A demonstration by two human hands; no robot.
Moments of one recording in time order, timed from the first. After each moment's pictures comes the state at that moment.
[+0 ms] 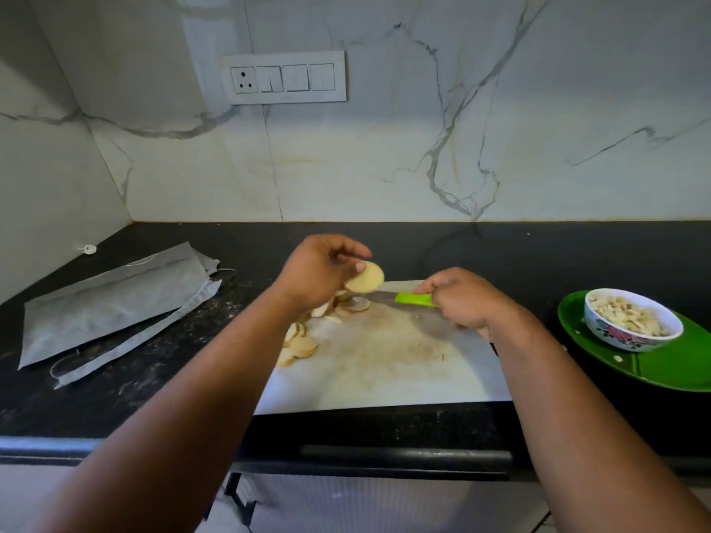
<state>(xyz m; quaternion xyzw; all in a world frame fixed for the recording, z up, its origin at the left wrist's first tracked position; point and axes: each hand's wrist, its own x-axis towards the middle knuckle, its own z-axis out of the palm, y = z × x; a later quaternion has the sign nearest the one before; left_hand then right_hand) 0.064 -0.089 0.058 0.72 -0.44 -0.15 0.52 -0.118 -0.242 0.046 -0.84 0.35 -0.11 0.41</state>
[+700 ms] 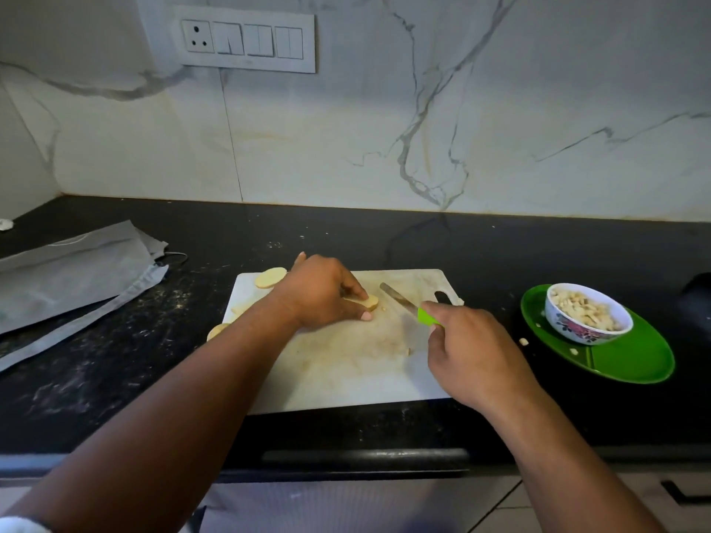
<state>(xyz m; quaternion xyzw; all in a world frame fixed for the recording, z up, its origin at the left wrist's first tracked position) 0.054 -0.130 0.018 0.79 -0.57 -0.07 0.22 -0.187 -0.183 0.037 -0.91 0.35 -0.20 0.08</state>
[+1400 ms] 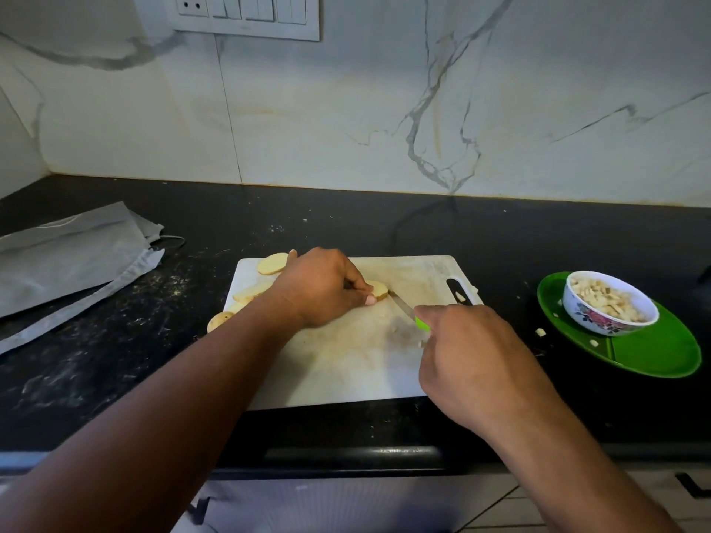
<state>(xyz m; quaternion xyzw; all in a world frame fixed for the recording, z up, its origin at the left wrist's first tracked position) 0.057 -0.129 0.004 0.81 -0.54 -0.07 0.24 -0.177 -0.144 0.055 -0.92 0.36 -0.15 0.07</state>
